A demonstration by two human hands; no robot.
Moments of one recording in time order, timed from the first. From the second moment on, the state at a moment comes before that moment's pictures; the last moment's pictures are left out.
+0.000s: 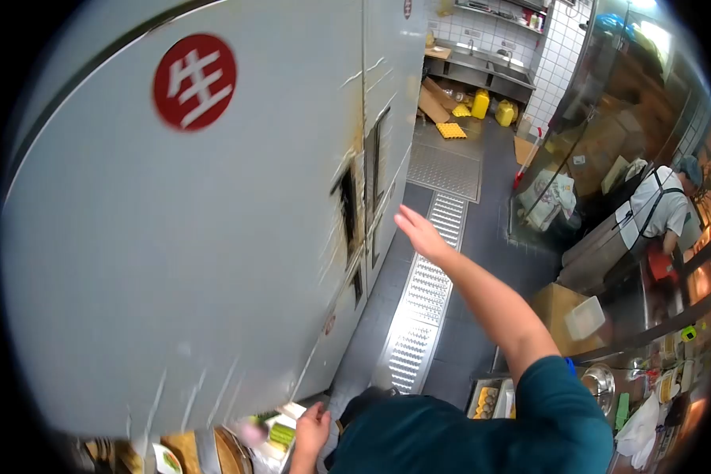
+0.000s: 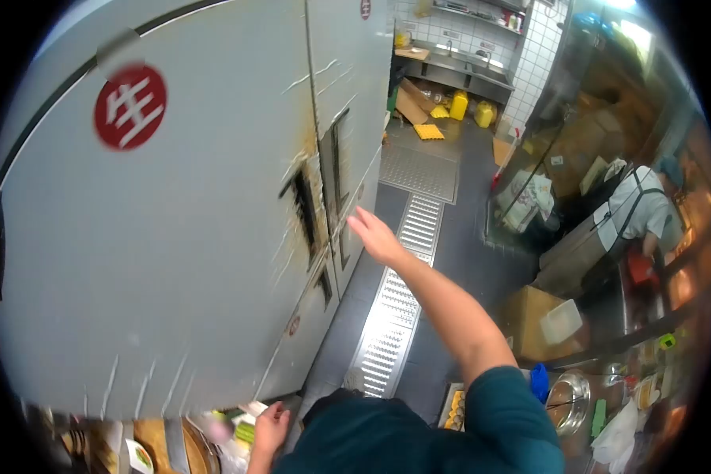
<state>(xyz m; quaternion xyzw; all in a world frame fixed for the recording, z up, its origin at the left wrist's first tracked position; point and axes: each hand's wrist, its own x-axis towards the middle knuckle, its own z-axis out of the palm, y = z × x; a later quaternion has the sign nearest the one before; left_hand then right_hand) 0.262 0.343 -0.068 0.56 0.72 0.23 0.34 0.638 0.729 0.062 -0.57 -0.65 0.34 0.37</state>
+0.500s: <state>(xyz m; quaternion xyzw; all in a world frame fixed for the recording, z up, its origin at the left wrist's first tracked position) 0.382 0.477 -0.044 0.60 0.73 0.28 0.18 0.624 0.951 0.095 -0.51 -0.75 0.23 0.35</state>
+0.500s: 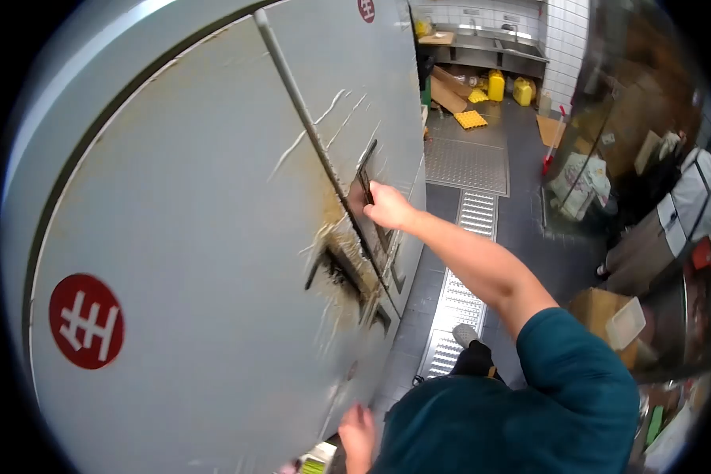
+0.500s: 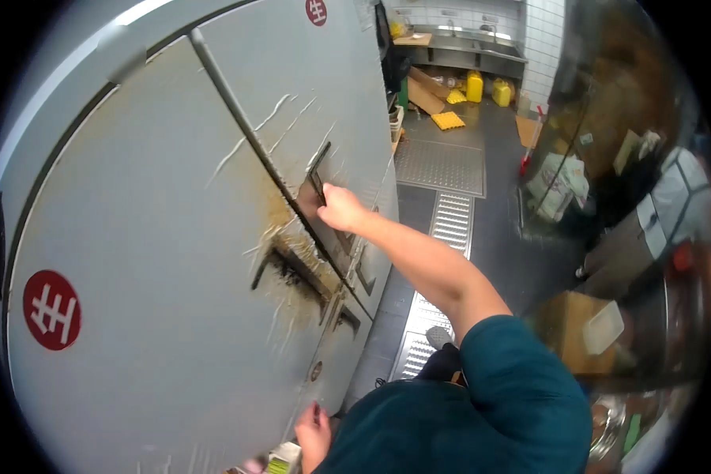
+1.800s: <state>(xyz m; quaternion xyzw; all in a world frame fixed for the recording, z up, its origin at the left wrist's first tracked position) 0.539 1.038 0.308 0.46 0.70 -0.10 -0.54 1.095 0.920 0.025 -0.41 -0.72 0.39 0.40</state>
